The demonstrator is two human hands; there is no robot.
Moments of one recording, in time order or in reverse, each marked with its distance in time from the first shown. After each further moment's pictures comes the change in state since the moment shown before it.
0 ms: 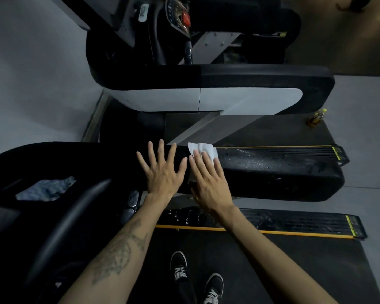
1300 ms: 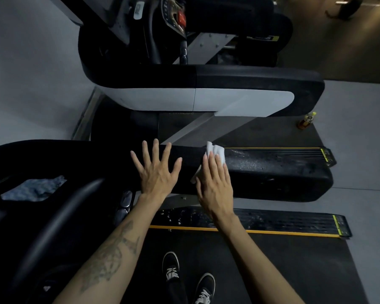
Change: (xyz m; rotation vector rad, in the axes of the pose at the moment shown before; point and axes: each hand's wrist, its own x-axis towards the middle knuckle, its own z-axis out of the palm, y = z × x) left_hand 0.001 -0.003 0.003 -0.029 -0.015 0.008; right_hand -0.017 0.007 0.002 0.046 0.083 0.279
